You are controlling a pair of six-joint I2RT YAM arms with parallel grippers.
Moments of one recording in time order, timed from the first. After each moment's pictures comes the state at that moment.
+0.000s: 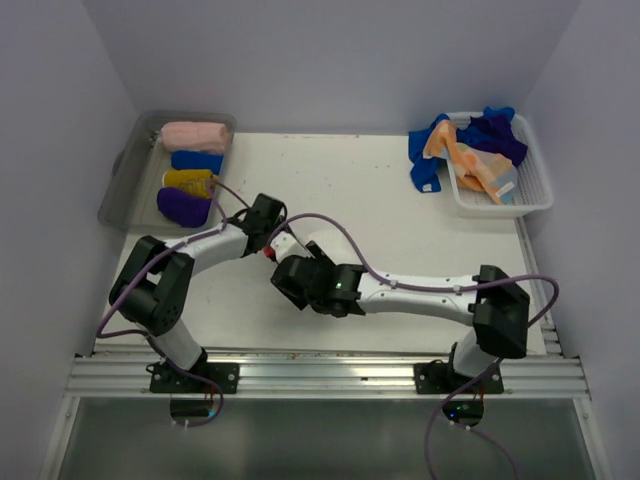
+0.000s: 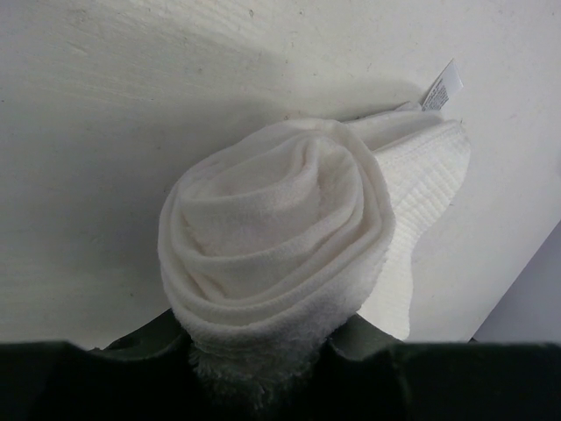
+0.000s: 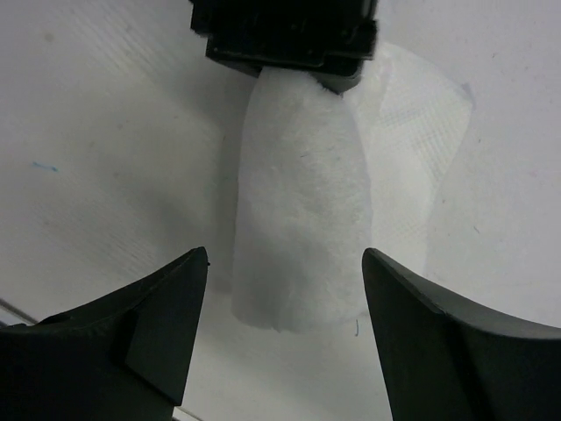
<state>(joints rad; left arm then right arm) -0.49 1.67 0.94 -0.26 0.15 -1.04 1.23 1.61 1.23 -0.50 0.57 0.25</state>
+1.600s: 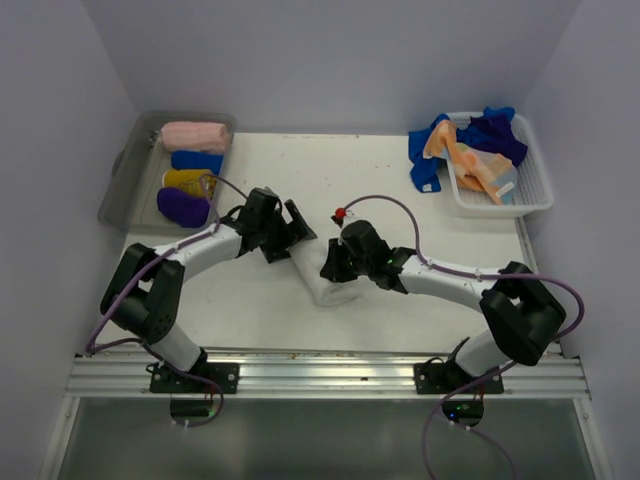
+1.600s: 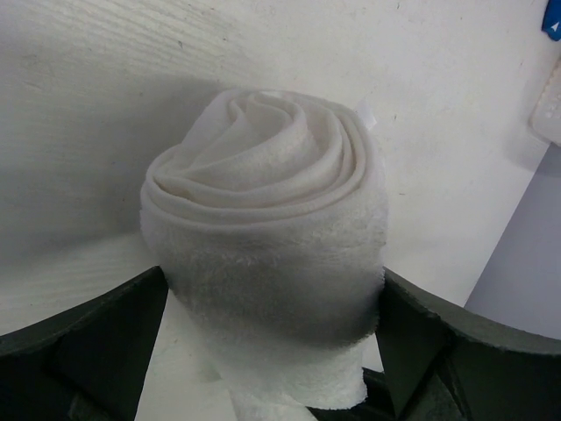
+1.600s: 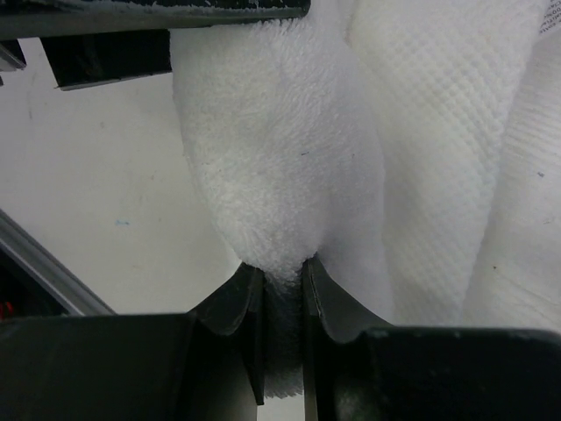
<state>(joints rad) -0.47 1.61 0.94 -0.22 0.17 -1.01 0.83 1.51 0.84 -0.08 -0.01 0.57</state>
